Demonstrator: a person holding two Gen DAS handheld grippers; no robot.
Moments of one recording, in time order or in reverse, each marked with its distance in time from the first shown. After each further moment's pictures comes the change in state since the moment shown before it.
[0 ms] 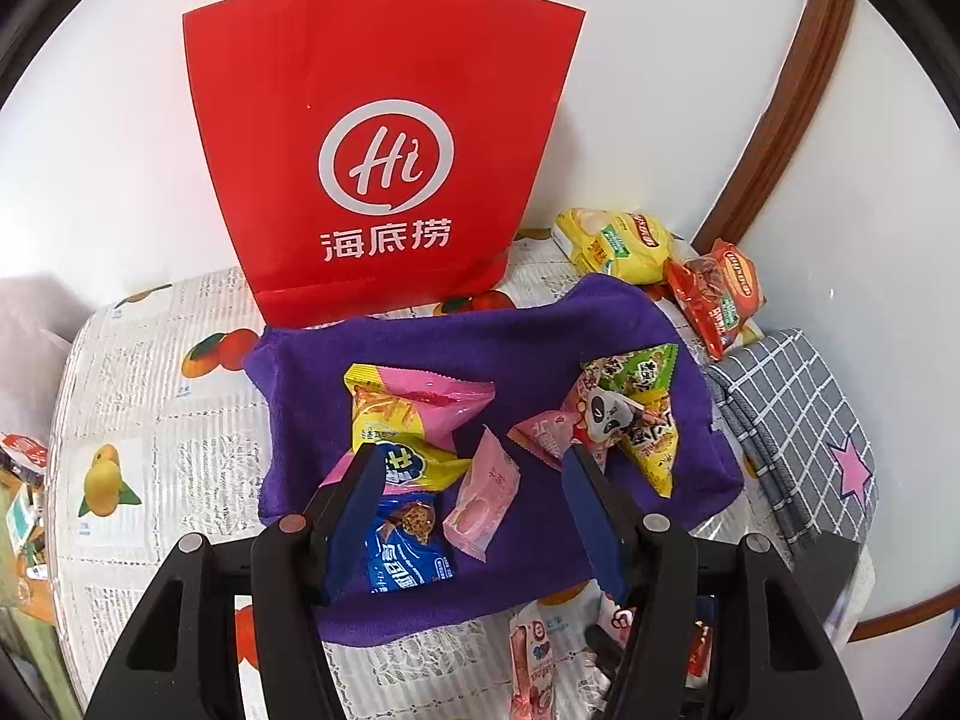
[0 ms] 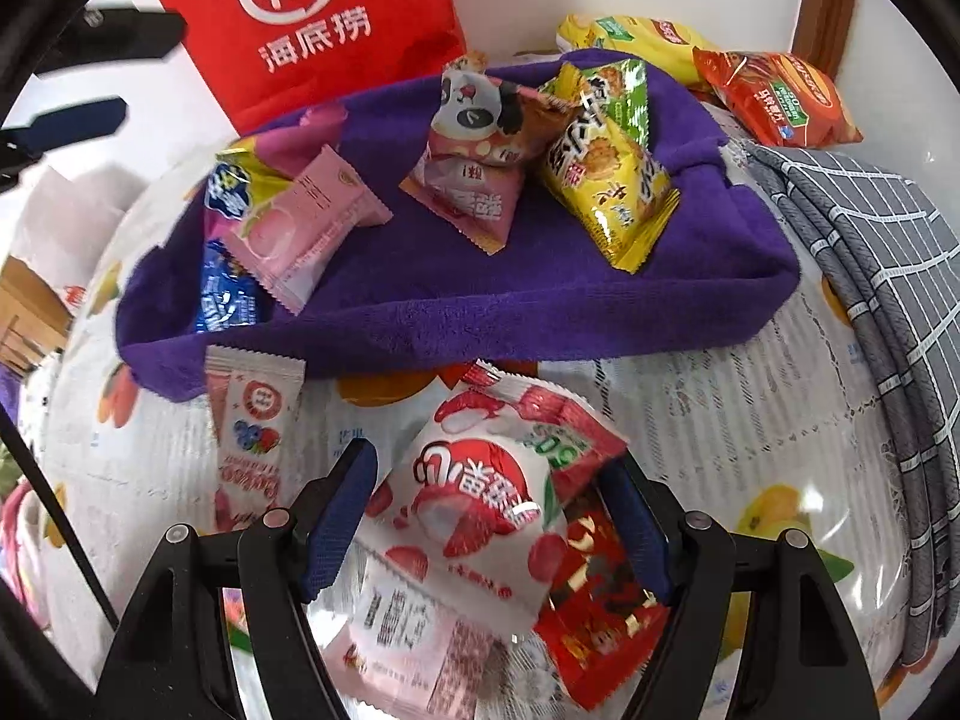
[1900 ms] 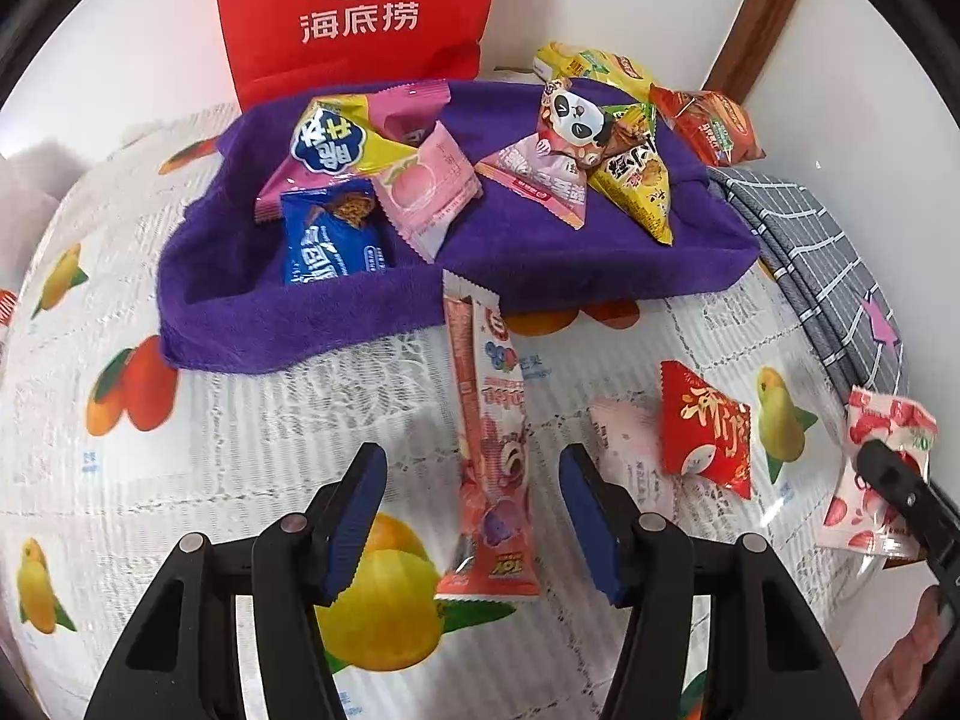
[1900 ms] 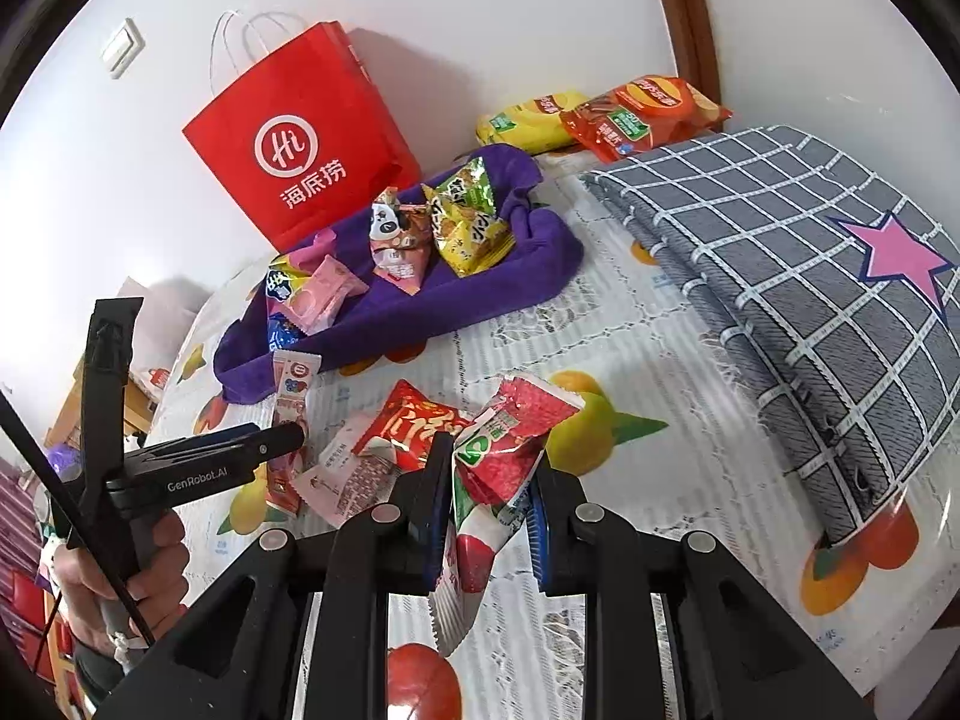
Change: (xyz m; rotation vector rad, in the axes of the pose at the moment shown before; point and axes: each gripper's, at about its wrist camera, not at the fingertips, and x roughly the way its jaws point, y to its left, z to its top) left arm 0.027 -0.035 -0.147 -0.007 0.158 0.035; right arm -0.112 -0.109 -0.081 0.166 -0.219 0.192
